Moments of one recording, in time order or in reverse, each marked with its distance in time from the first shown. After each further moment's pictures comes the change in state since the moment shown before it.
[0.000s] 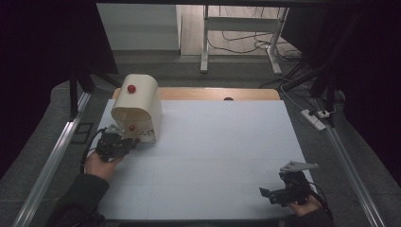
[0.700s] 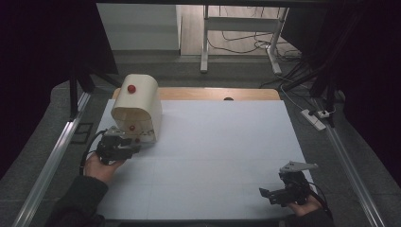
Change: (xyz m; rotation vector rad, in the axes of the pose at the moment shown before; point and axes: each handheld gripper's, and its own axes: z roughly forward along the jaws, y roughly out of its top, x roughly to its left) left arm -0.010 -0.002 -0.008 -0.027 -0.039 0.017; right arm 0.001 0.000 0.000 0.004 0.000 -0.008
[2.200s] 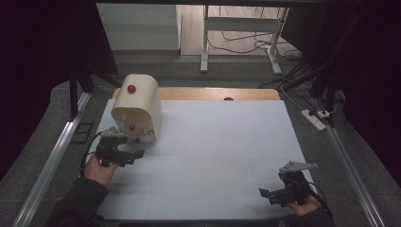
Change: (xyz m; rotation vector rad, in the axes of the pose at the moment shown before) left arm -0.009 0.000 -0.009 -0.055 -0.090 -0.023; right arm 0.000 0.000 0.001 0.007 0.007 -0.002
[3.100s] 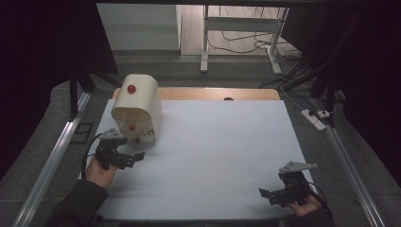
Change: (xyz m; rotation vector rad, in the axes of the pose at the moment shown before) left arm -0.005 -0.003 -0.004 -0.024 -0.014 0.018; right arm 0.000 0.000 0.000 -0.002 0.000 0.000
